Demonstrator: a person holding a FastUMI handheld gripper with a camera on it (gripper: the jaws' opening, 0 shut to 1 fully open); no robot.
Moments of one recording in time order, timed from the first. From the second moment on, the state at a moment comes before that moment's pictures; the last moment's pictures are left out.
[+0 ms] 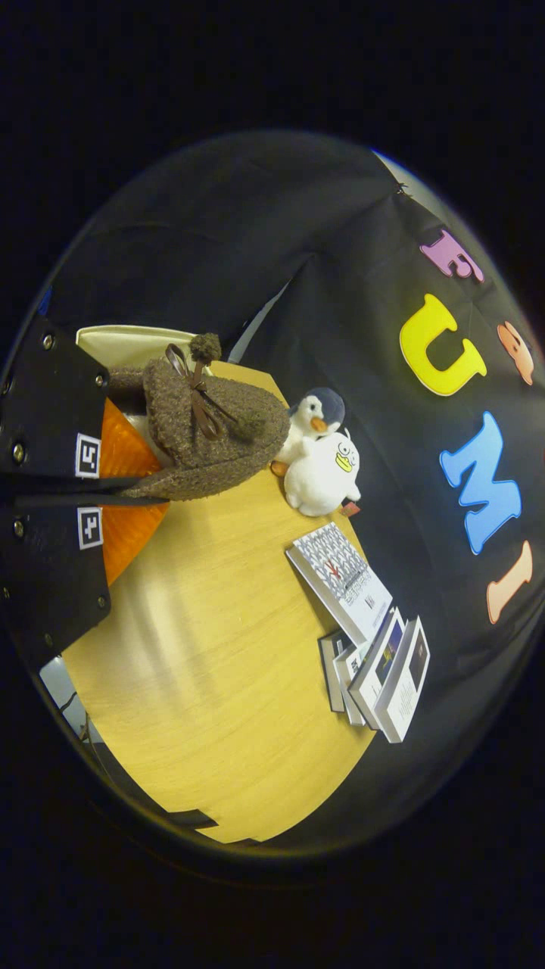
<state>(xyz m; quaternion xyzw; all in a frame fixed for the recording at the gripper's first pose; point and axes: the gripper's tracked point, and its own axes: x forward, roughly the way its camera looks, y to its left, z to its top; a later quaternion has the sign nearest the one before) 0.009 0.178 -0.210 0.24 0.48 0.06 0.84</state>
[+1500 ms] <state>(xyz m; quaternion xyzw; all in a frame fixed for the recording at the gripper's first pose) 0.029 0.250 -0.139 0.18 0.37 0.17 0.89</state>
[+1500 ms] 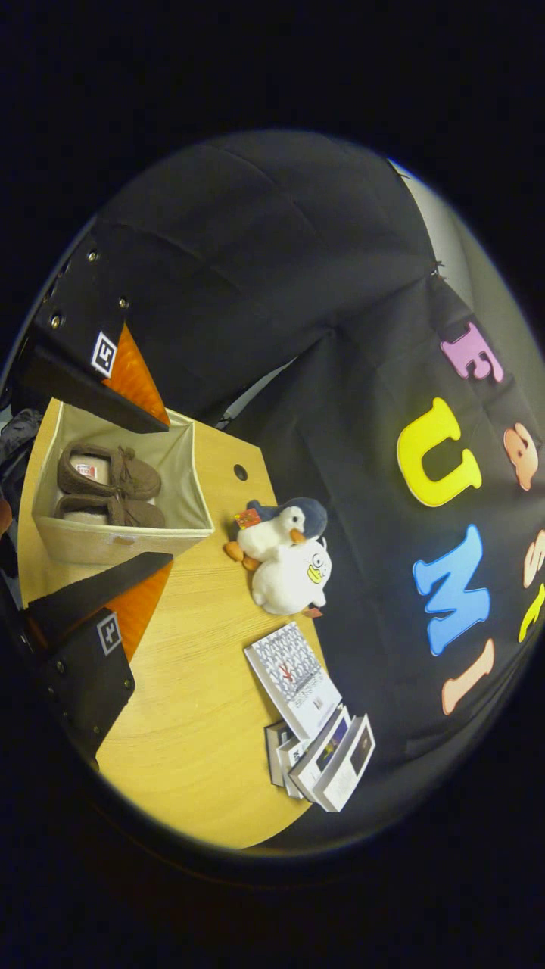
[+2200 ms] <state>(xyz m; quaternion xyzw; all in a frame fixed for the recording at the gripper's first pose) 0.024 0.076 -0.023 0.02 0.17 0.11 0.98</state>
